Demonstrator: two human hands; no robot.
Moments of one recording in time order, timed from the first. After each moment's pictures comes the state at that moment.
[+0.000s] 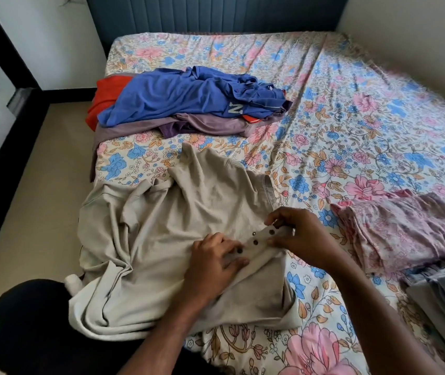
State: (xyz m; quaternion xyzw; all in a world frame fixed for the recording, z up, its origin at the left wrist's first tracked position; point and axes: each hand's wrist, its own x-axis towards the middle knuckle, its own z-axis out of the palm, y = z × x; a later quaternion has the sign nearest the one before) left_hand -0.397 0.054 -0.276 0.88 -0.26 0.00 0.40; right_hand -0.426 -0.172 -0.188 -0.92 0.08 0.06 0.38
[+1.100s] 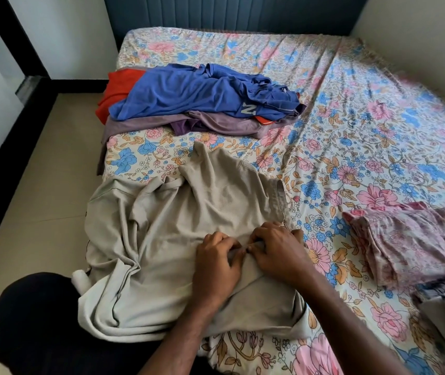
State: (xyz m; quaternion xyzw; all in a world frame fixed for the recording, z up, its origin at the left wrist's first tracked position) left_hand -0.397 0.048 -0.281 0.88 -0.16 0.06 0.44; right_hand -0.408 -0.112 -0.223 -0.99 0.04 0.07 0.15
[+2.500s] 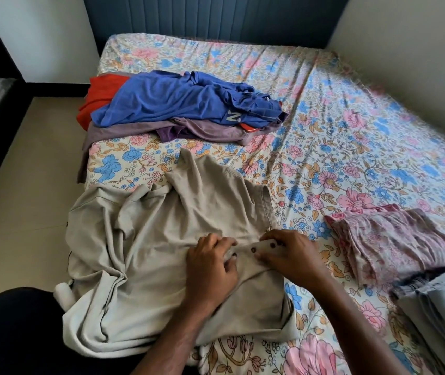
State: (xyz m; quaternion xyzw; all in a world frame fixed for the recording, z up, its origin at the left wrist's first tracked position) left_hand -0.395 0.041 -0.276 0.91 -0.17 0.05 0.36; right_hand -0.430 -0.152 -0.206 -0.97 0.13 0.06 0.20
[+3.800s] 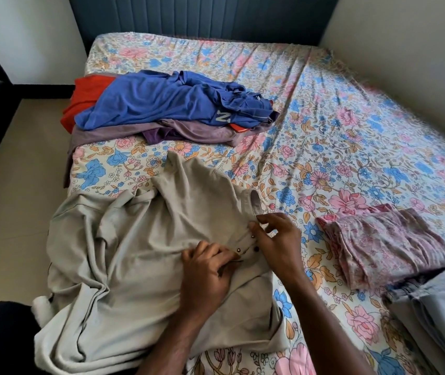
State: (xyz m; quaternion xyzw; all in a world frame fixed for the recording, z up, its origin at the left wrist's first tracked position) left_hand -0.392 0.023 -0.289 0.88 -0.24 0.12 0.39; right_hand -0.399 -0.147 -0.227 -0.87 0.18 -0.19 0.42
